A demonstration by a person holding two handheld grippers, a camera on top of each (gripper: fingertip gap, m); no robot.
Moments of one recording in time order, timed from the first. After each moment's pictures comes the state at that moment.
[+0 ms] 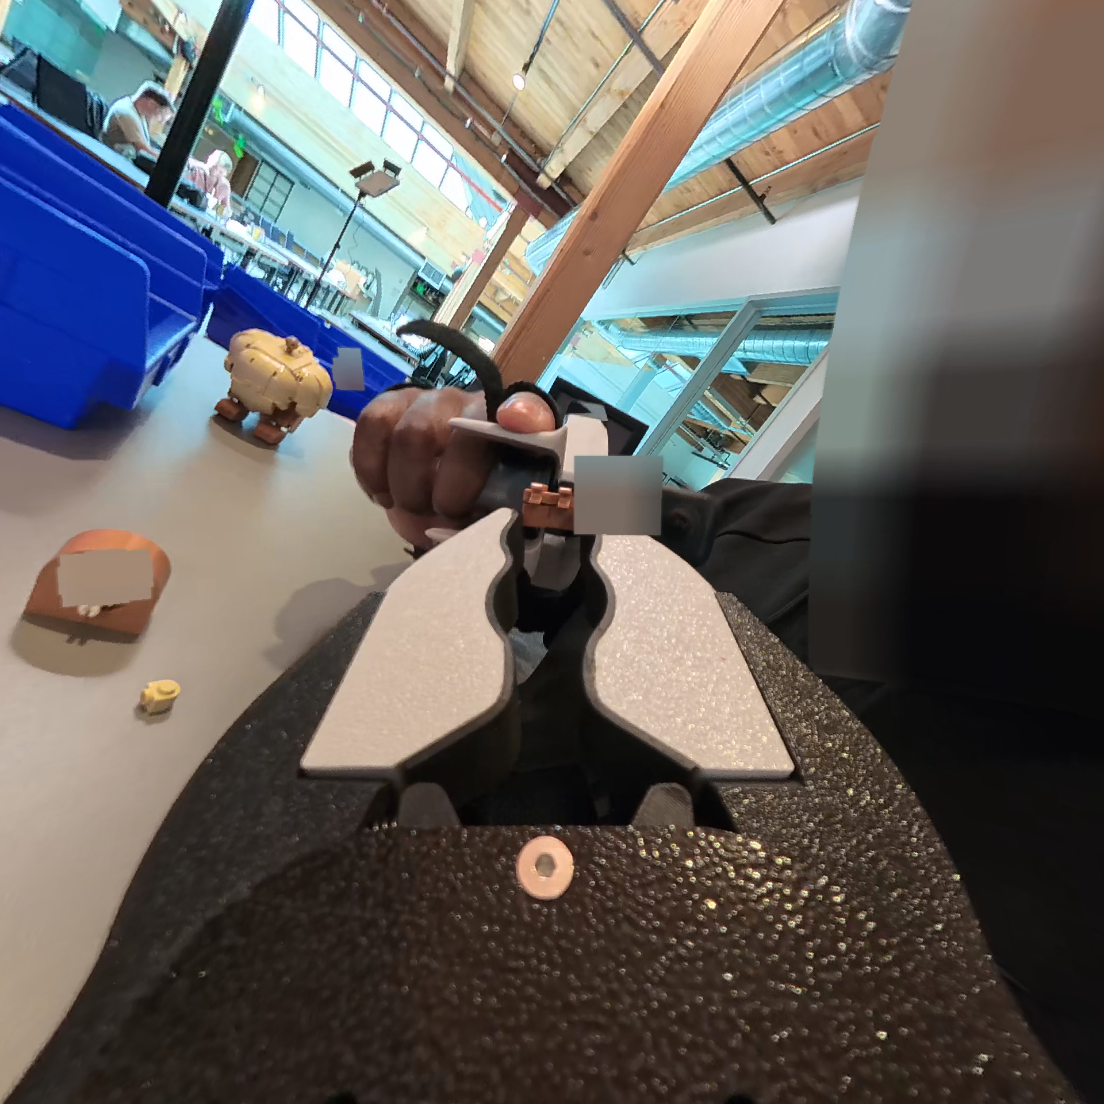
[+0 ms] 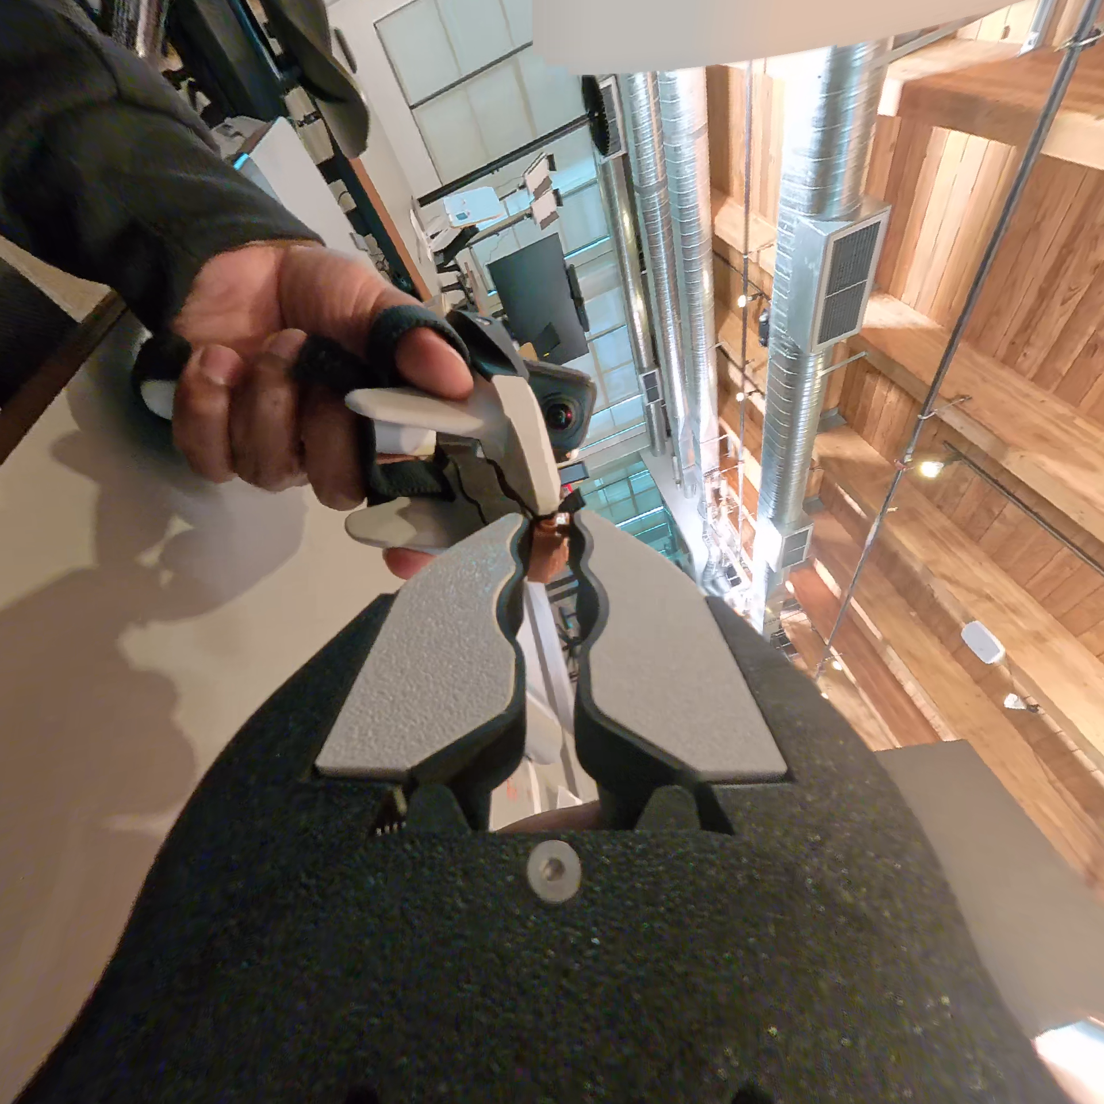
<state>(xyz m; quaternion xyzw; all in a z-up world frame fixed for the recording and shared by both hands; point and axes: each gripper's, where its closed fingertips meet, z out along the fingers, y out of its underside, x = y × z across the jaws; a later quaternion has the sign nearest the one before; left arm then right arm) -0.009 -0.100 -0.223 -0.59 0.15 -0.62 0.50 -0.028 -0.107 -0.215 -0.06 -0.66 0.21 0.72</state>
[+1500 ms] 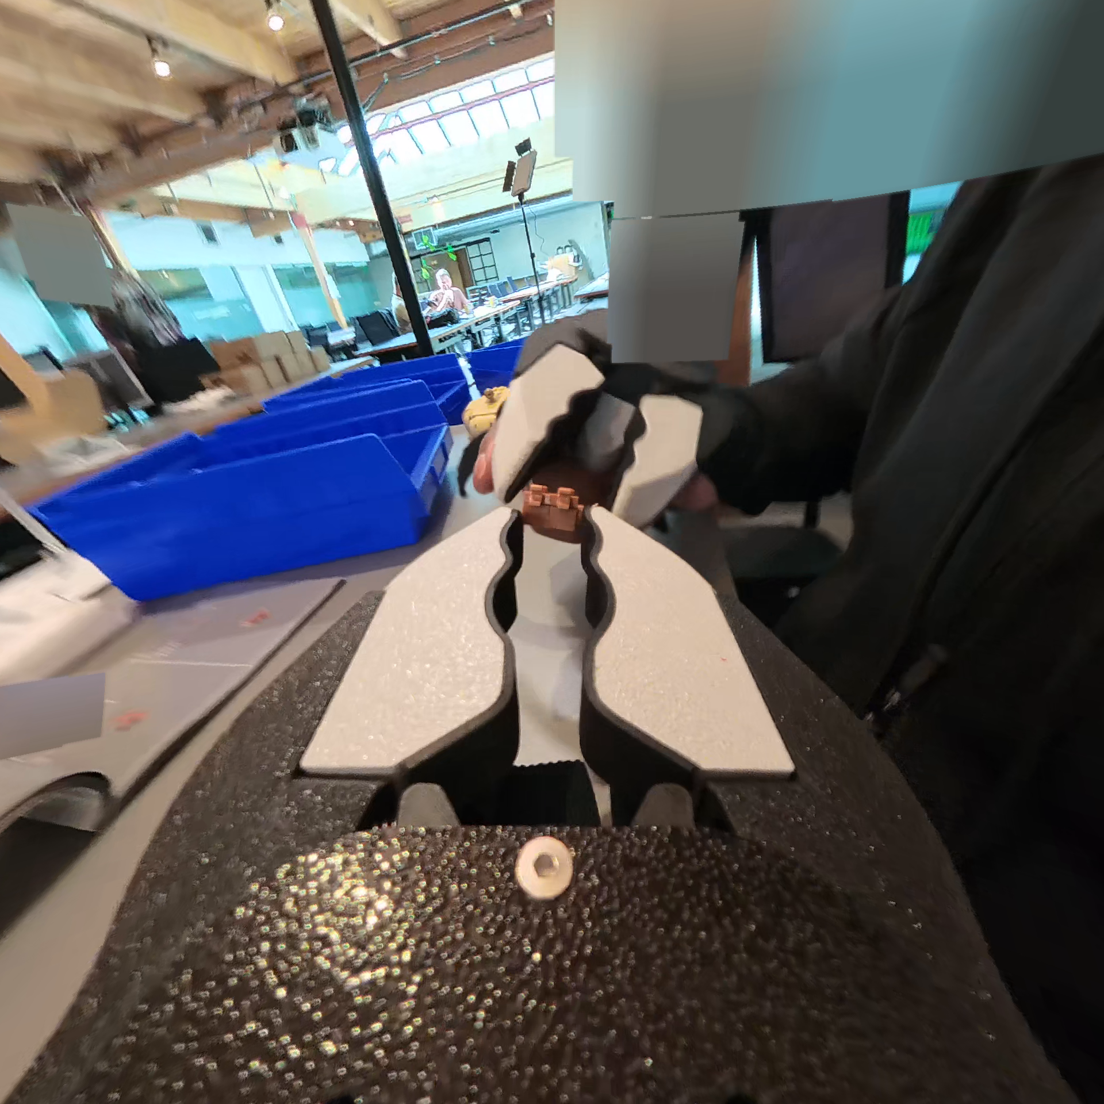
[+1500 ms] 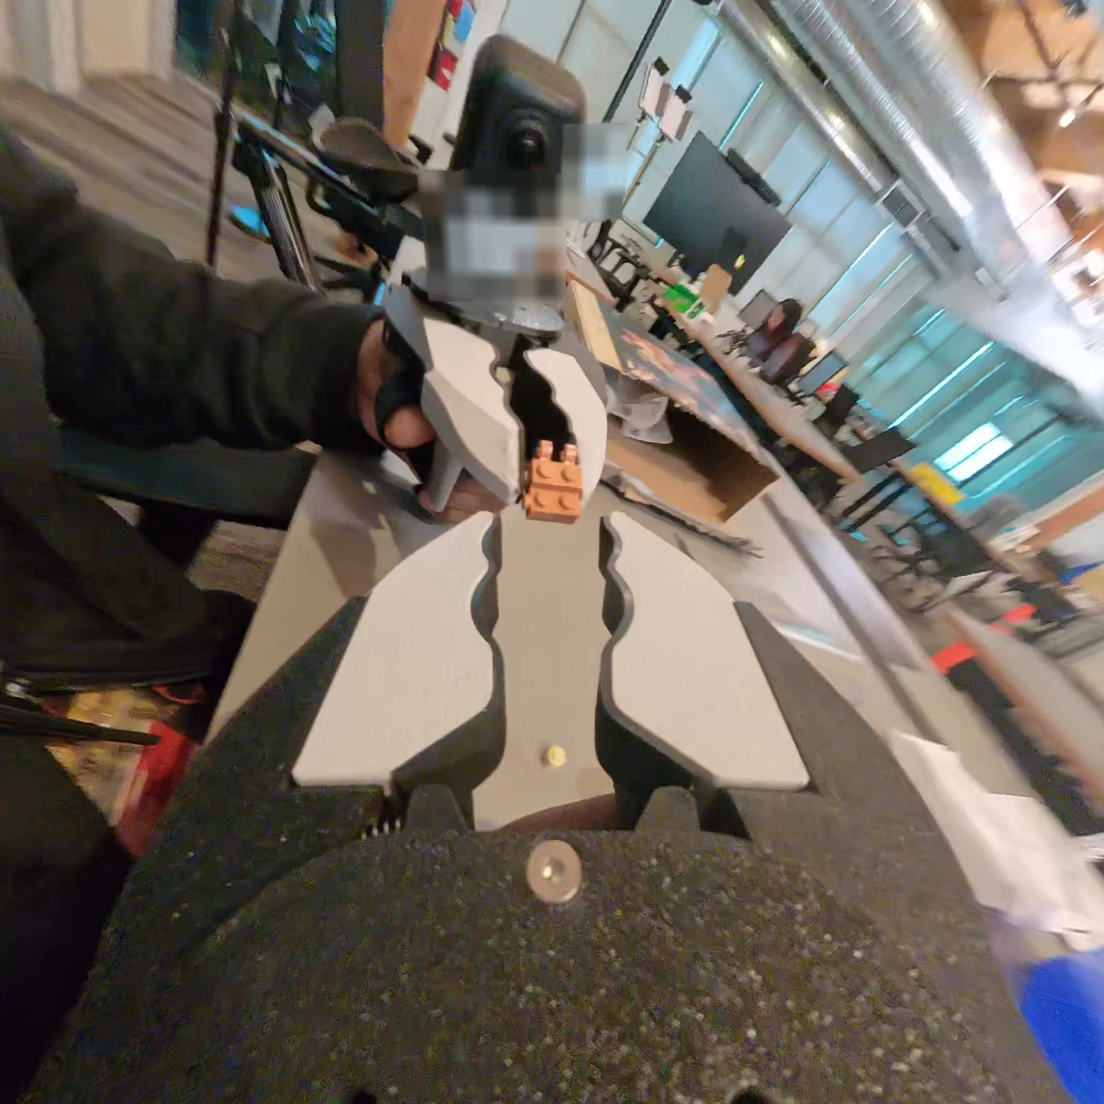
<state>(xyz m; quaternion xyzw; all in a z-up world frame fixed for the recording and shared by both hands) -0.025 -0.098 -0.243 -0.60 0.35 -0.24 0.68 -0.028 -0.099 -0.243 -0.26 -0.71 0.41 0.52</state>
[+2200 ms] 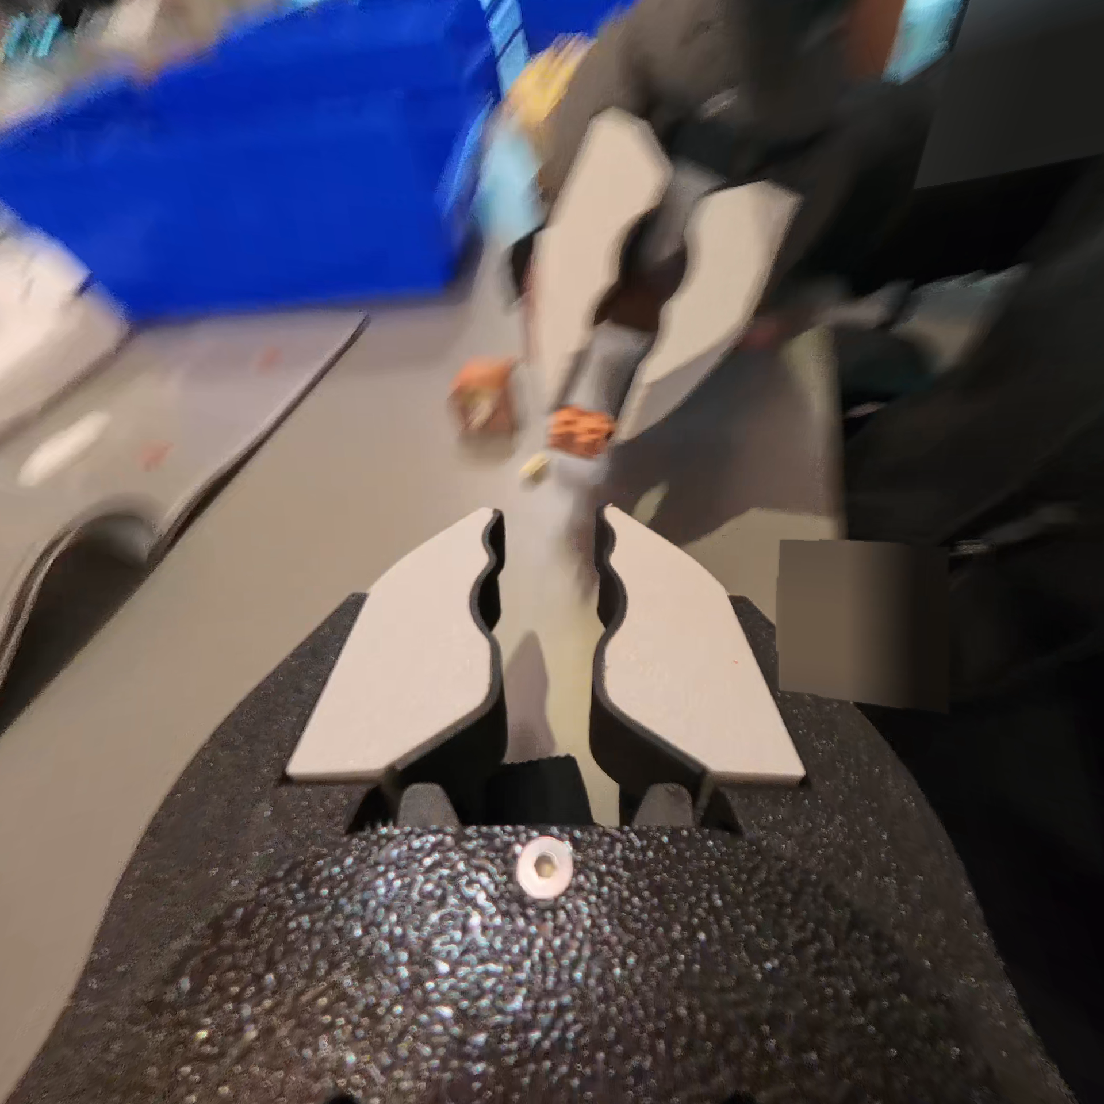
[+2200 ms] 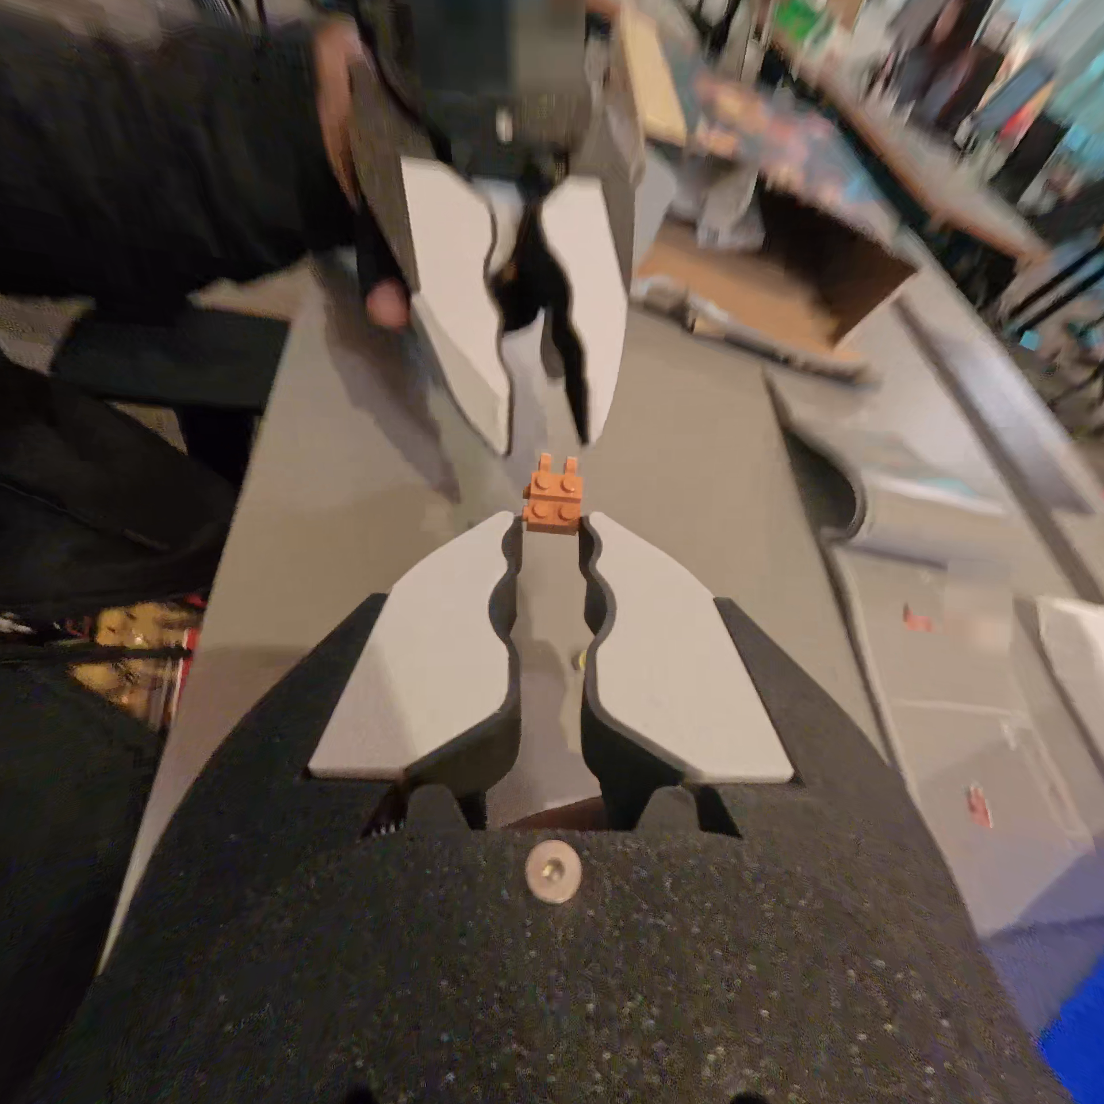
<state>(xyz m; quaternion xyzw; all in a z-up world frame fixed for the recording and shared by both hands) -0.069 -0.085 -0.304 -0.77 0.33 -0.16 0.52 -0.045 -0.074 -0.296 -0.36 -0.76 0.36 0.39</state>
